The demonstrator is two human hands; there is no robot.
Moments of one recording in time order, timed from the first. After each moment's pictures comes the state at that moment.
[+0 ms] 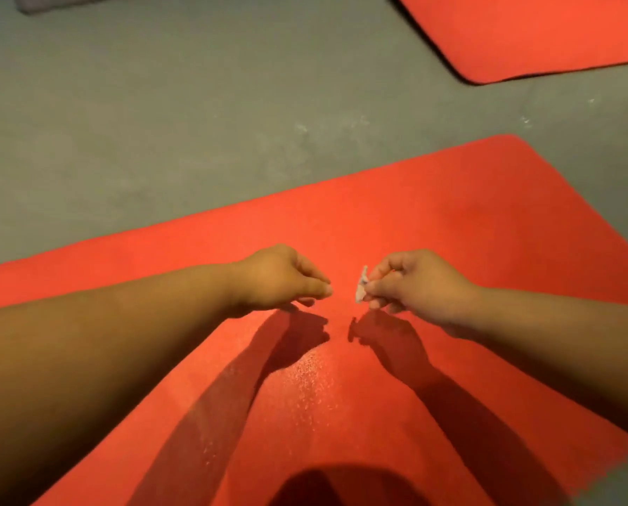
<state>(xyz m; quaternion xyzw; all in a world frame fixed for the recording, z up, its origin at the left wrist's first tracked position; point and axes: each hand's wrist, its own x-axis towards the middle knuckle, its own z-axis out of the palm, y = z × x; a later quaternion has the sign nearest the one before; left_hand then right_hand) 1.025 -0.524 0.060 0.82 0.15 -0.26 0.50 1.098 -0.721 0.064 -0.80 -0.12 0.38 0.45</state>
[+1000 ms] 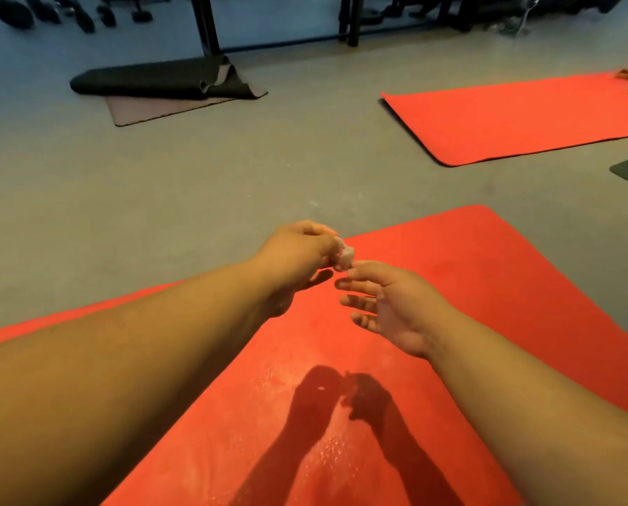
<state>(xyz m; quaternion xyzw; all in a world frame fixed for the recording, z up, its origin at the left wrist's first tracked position) 0.988 -0.584 0.246 0.66 0.26 -0.01 0.71 1.032 -0.715 0.209 -0.61 0.01 0.41 0.67</state>
